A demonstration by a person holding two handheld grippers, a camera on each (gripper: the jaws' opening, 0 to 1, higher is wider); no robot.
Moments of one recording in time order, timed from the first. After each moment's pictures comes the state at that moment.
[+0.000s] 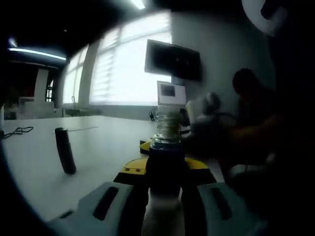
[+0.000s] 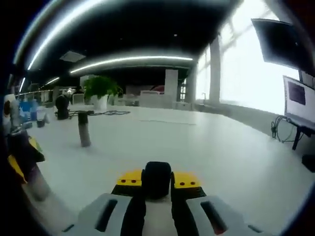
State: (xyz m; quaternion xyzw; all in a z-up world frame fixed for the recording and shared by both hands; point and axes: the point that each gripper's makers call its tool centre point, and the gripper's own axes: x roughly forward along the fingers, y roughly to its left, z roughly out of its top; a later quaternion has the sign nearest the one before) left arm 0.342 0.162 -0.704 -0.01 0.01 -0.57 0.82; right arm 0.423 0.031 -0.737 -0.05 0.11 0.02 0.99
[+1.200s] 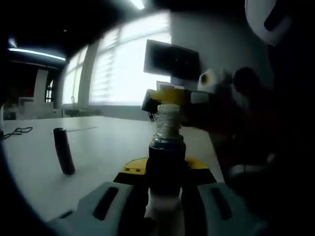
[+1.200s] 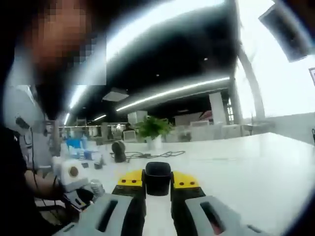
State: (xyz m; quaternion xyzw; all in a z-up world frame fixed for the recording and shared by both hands) left arm 0.340 0.159 -0.704 -0.01 0.01 -0.57 0.82; right arm 0.379 0.101 -0.622 0.06 -0.02 0.29 0.96
